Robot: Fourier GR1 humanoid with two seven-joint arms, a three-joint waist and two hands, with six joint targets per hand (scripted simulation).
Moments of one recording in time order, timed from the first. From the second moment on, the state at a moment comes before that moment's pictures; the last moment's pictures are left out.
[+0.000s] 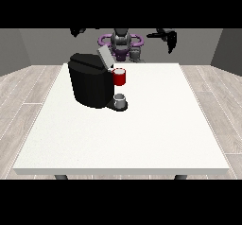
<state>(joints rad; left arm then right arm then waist) -0.53 0.04 0.36 -0.79 -0.20 -0.30 -0.22 -0.18 -0.17 -0.07 -1.44 -0.08 -0.02 0.01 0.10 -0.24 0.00</state>
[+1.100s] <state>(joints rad) -0.30 0.02 0.22 -1.25 -0.04 -0.27 -0.09 -0.40 -0.17 -0.09 -1.28 -0.07 0.06 -0.01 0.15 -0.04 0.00</state>
